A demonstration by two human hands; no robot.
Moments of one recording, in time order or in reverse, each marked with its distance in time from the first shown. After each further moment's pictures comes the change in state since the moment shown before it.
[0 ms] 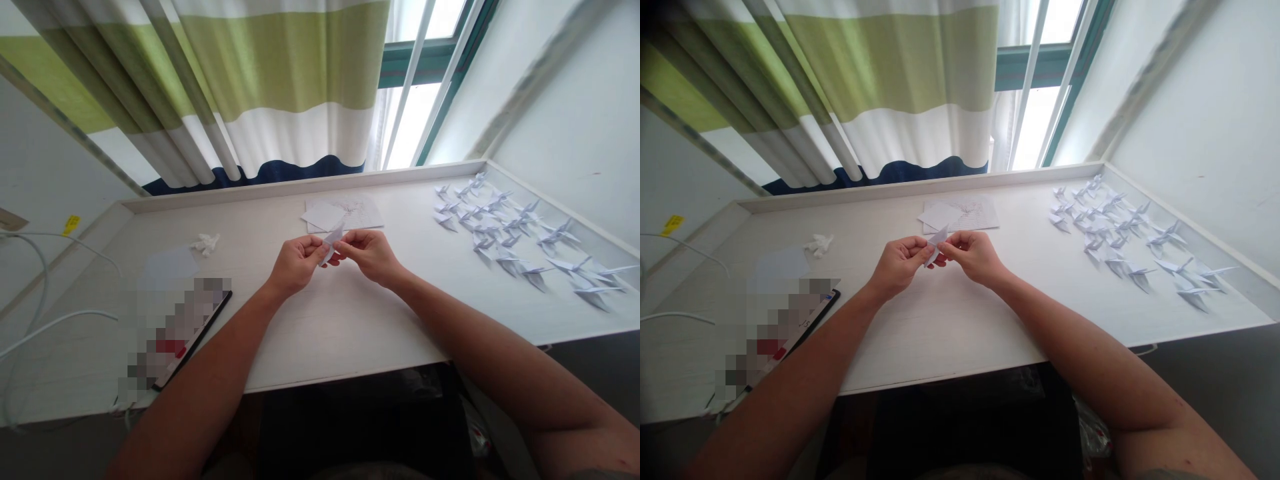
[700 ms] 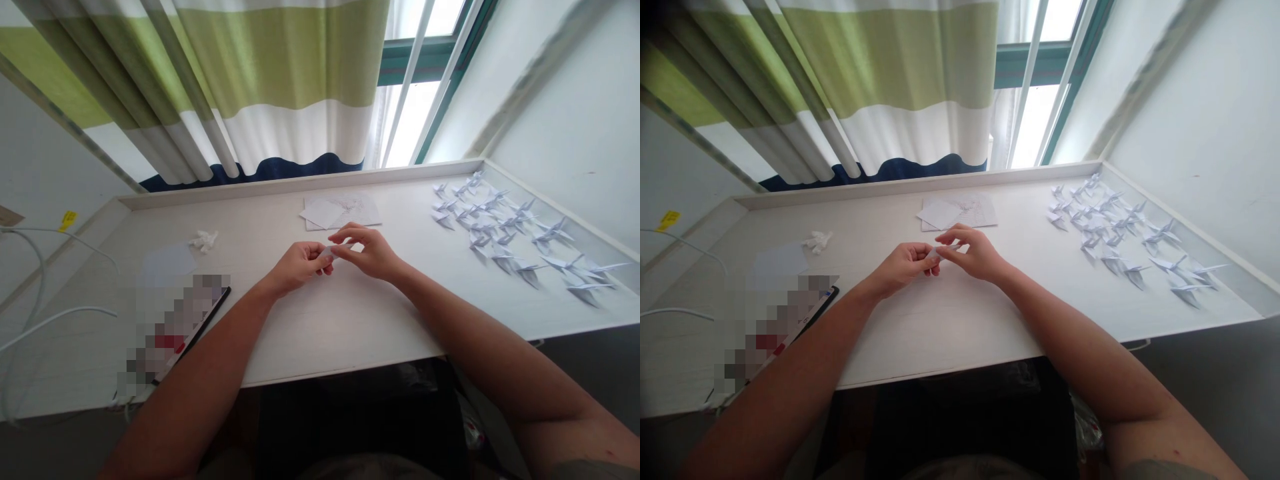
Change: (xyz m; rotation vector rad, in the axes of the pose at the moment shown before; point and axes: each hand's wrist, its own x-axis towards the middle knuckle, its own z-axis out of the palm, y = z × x) left_hand 0.002 -0.007 -0.007 0.119 -0.179 -0.123; right_hand 0.002 0.001 -0.016 -0.364 -0.078 -0.202
